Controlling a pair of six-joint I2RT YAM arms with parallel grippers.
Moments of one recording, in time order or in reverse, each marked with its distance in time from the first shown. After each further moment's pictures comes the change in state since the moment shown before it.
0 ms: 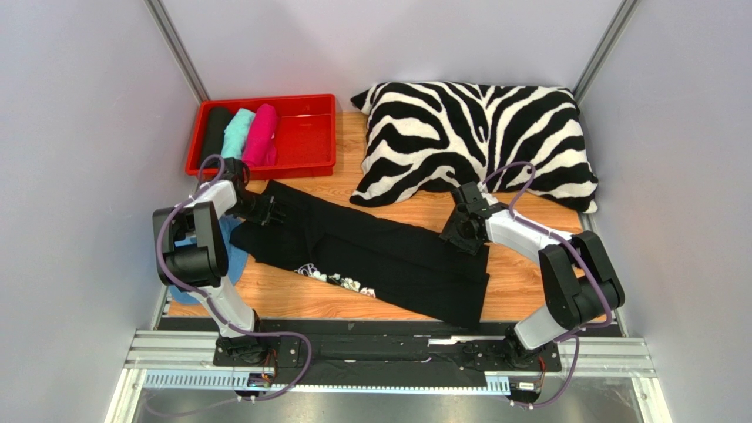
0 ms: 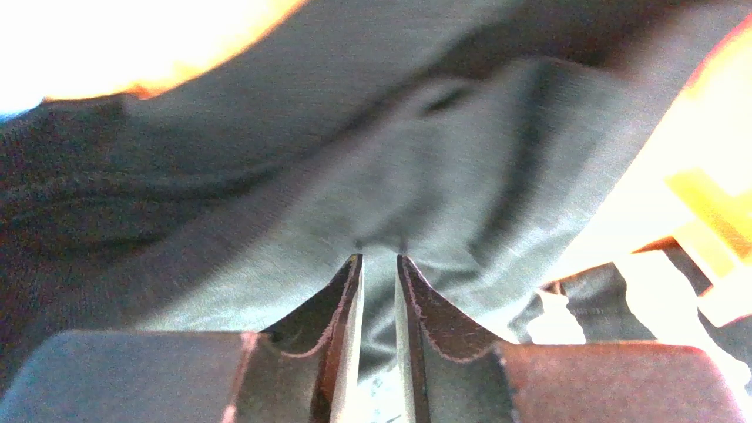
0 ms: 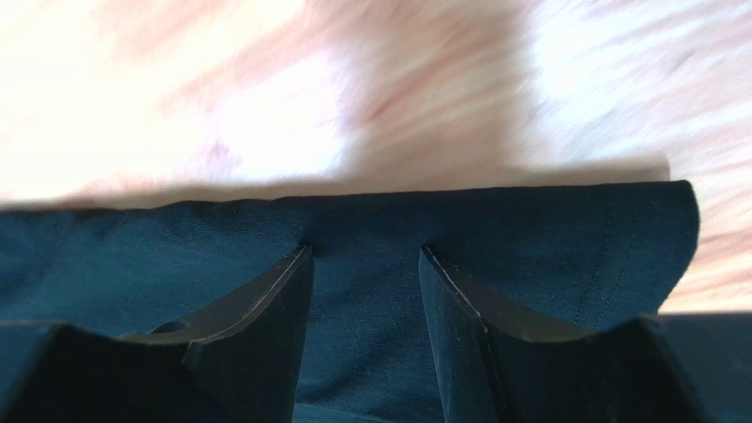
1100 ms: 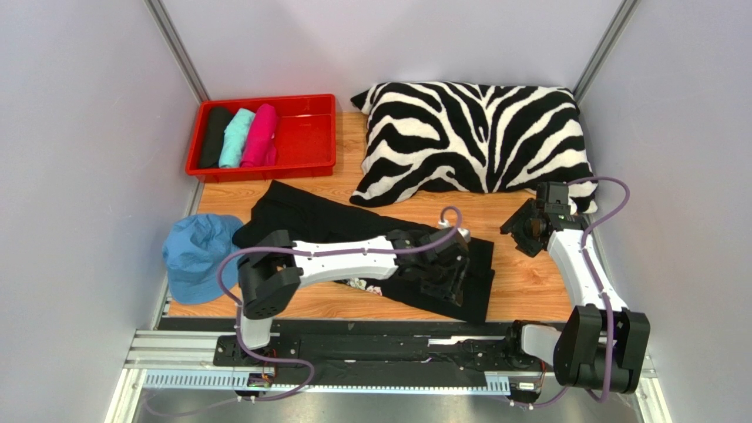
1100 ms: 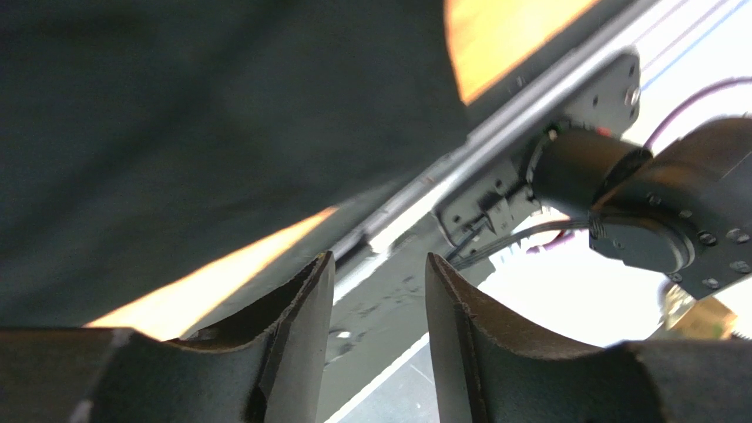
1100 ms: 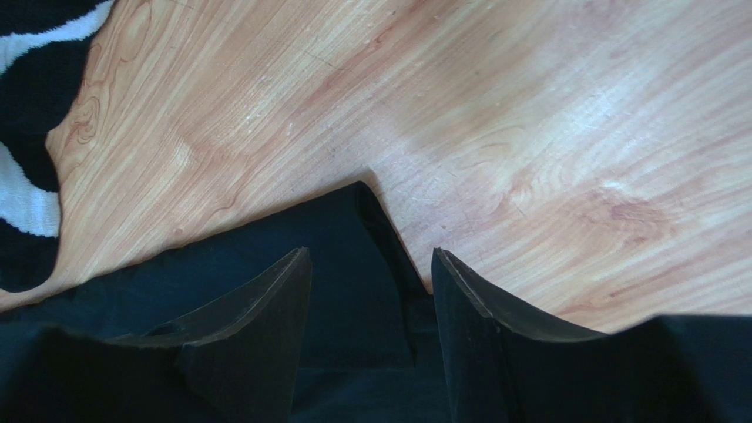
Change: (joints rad) left arm -1.402 0.109 0.362 0.062 -0.117 0.236; right arm -0.504 -0.355 -0.043 -0.182 -0.116 -0.188
